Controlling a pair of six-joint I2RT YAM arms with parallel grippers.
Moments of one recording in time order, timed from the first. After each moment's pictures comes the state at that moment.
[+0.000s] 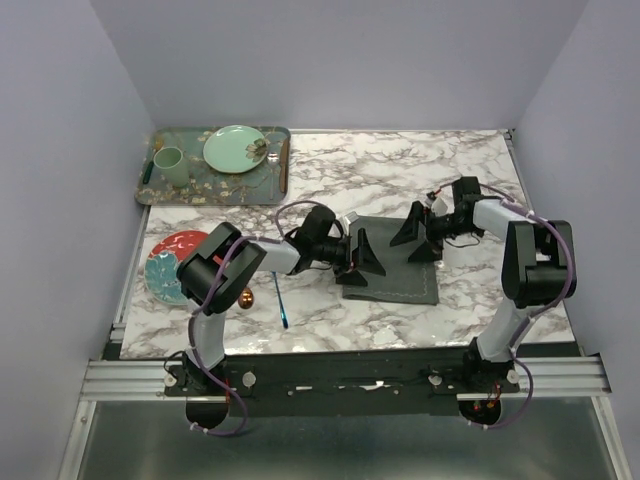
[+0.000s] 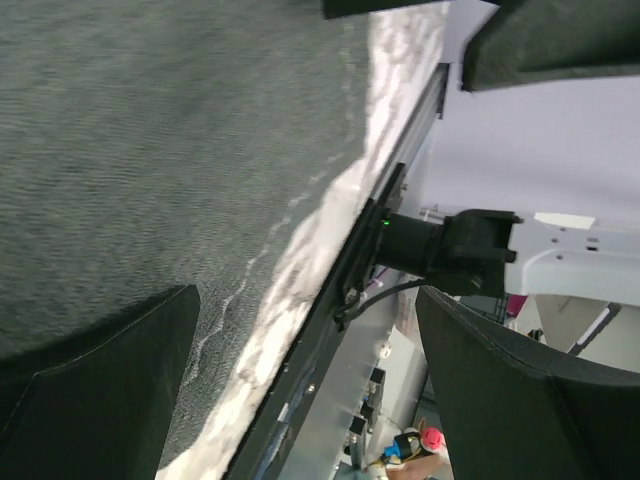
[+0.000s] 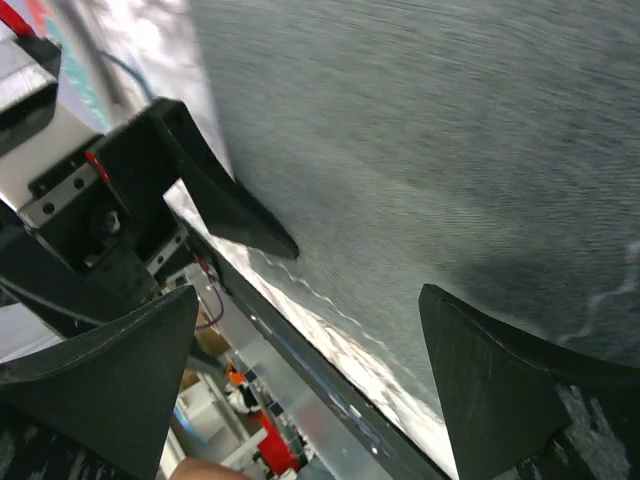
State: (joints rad) left arm -0.69 1.91 0.94 0.41 0.80 -1.04; right arm 0.01 1.78 1.09 -0.59 -0.87 0.29
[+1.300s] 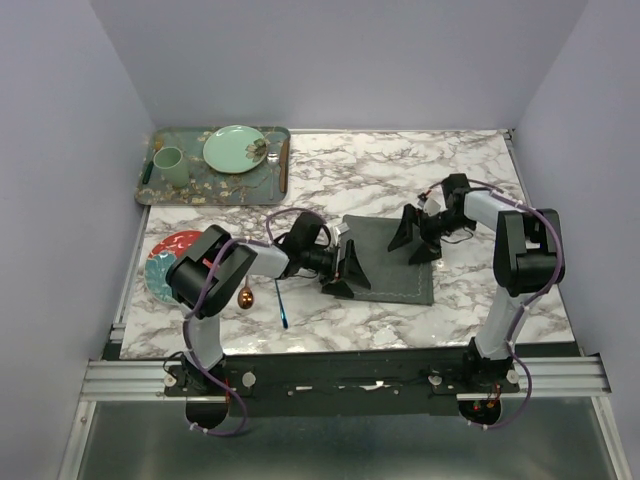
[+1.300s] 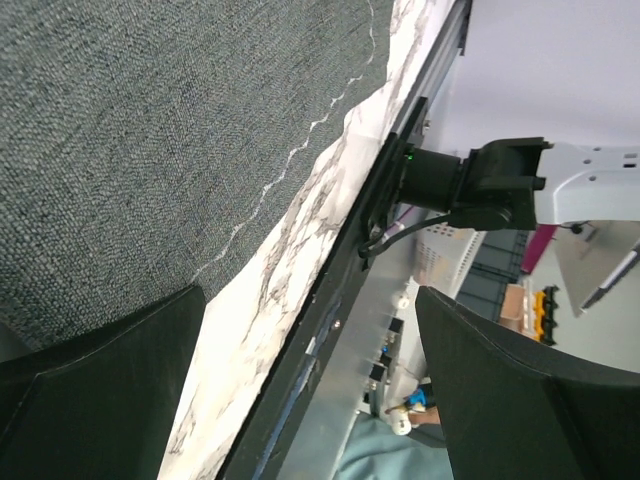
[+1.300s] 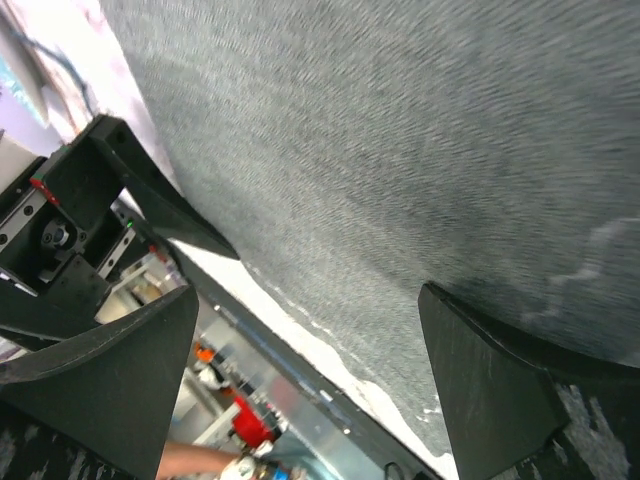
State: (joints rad) left arm -0.66 1.87 0.83 0.32 0.89 -0.90; right arm 0.06 1.91 1.19 -0.74 -0.76 0.18
